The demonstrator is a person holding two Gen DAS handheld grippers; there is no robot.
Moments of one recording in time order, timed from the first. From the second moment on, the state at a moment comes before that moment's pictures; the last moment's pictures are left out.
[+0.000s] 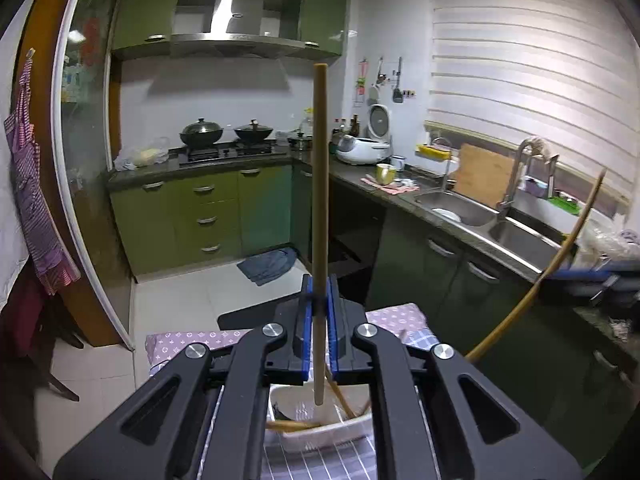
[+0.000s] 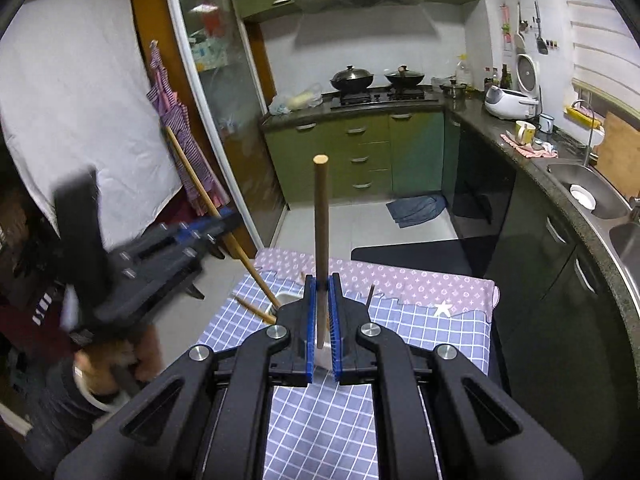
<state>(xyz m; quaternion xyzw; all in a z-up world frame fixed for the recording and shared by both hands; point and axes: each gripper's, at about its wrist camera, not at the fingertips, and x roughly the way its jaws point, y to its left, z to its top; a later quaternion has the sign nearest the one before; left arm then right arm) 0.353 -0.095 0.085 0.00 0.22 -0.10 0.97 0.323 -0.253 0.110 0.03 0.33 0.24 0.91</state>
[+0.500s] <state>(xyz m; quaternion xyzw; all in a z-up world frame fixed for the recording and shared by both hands) 0.368 -0.096 0.008 0.02 0.27 -0.08 0.96 0.378 -0.241 0.079 0.04 0.36 0.23 0.90</state>
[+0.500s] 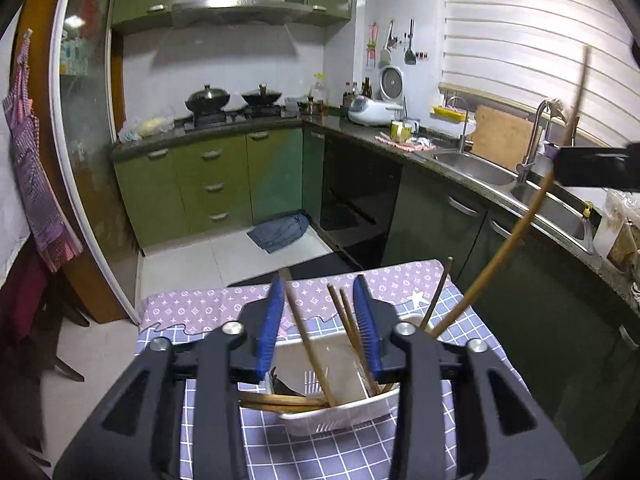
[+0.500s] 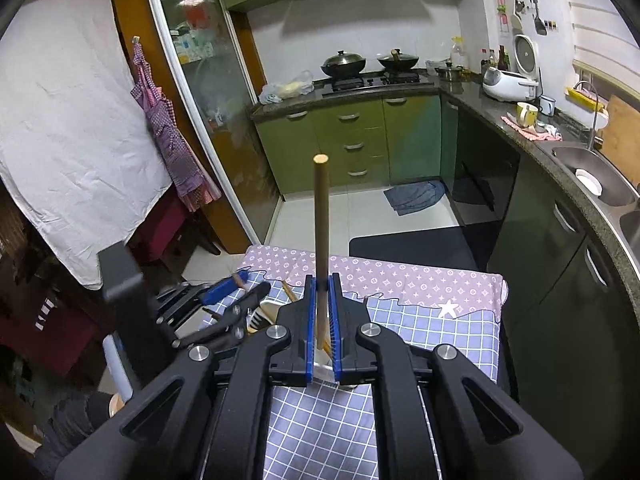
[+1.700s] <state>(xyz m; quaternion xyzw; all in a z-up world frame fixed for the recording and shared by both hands) 0.188 -0.021 0.015 -0.02 0.21 -0.06 0.98 0.419 -0.197 -0.016 -0.02 0.41 0.21 0.89</state>
